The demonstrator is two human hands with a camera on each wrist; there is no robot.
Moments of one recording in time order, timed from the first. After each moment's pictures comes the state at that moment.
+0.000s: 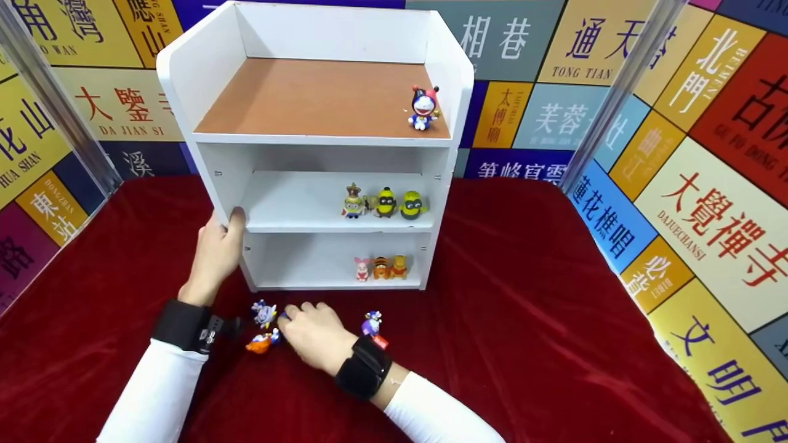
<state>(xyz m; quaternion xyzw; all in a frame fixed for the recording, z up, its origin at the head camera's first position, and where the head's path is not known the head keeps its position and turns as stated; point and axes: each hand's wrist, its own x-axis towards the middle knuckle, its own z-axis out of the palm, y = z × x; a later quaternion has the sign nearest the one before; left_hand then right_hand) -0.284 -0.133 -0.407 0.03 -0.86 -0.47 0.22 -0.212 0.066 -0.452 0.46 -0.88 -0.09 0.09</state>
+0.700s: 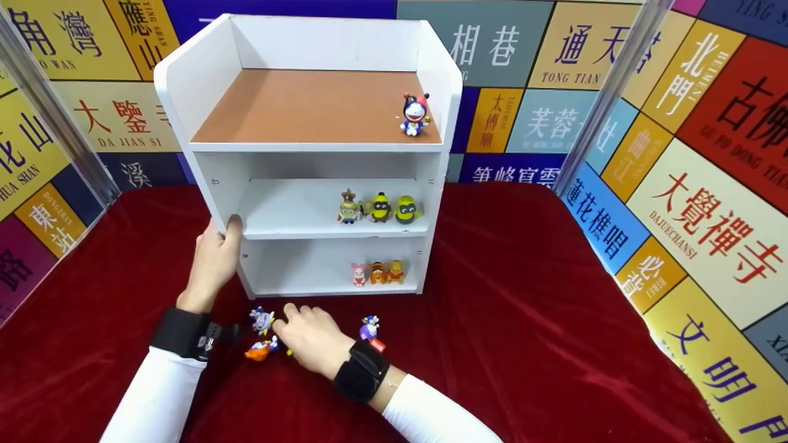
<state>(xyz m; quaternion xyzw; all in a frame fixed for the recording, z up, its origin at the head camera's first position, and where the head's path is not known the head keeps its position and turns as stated) -0.283 -0.132 -0.404 0.04 -0.86 -0.46 0.21 -0.212 0.068 -0.450 0.46 -0.88 -0.04 0.11</state>
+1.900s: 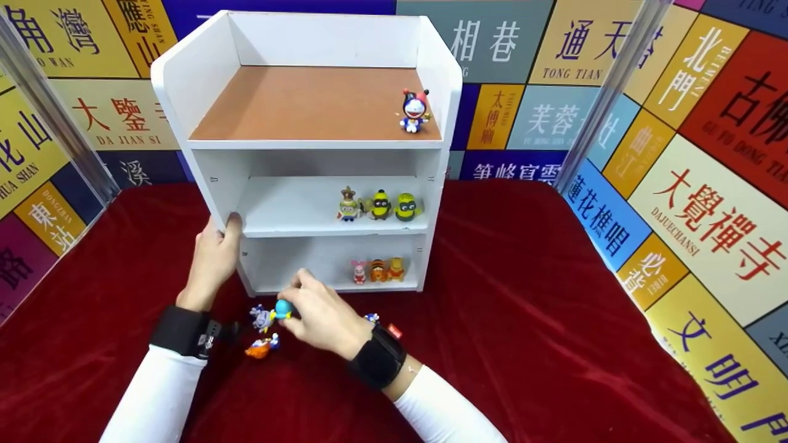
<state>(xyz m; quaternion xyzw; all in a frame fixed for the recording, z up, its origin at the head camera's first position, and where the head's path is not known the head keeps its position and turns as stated) -0.284 -0.133 -0.406 0.03 -0.86 -0.46 0.21 -0.219 0.086 -0.412 0.42 -0.87 0.26 0.07</state>
